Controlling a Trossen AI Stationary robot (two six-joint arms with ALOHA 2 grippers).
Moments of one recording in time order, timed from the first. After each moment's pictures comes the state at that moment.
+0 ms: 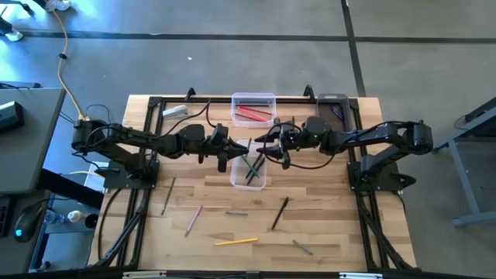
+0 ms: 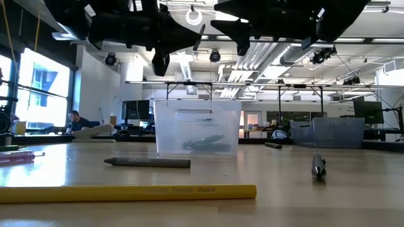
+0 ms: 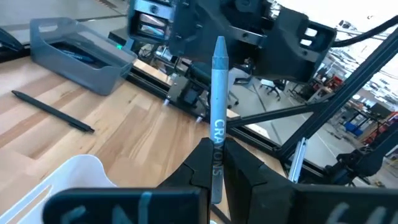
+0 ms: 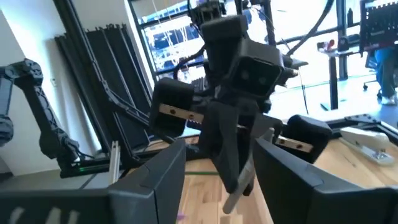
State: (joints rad) left arm 0.25 1.39 0.62 0.66 0.15 -0.49; right arm -0.19 1.43 0.70 0.79 -0.33 0.25
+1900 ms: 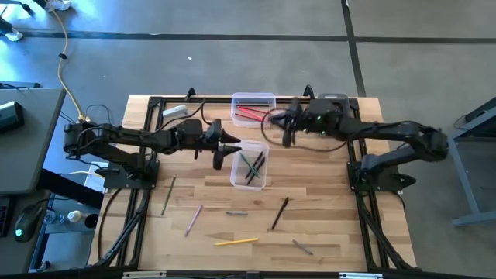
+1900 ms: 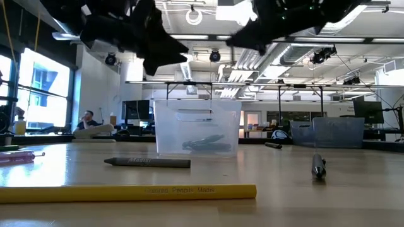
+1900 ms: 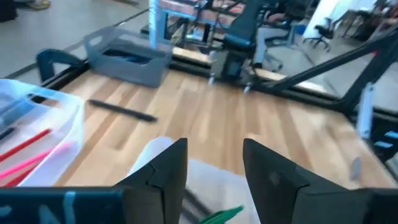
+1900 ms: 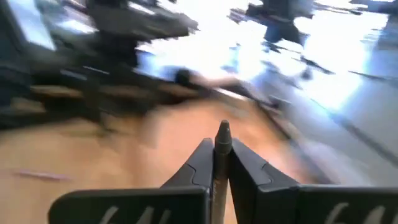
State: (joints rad) left arm 0.33 1.29 0.59 0.43 0.14 -0.17; right arm -0.35 1.24 0.81 0.19 -0.07 -0.01
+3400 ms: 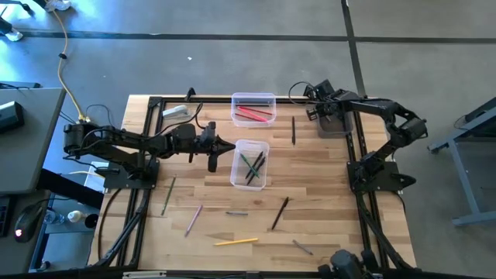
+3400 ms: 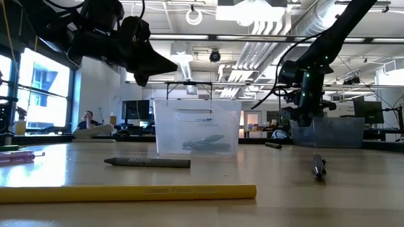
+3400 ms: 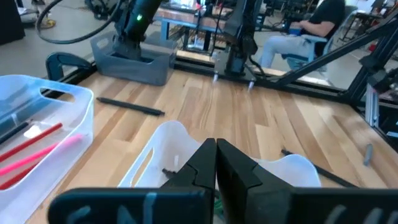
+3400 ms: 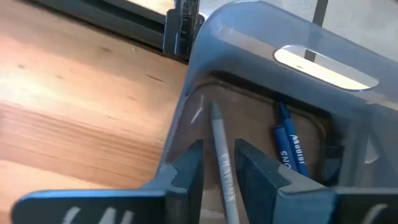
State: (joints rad) left arm 0.35 1.29 0.42 0.66 0.15 -0.12; right arm -0.98 1.56 0.84 -0.42 0.29 0.16
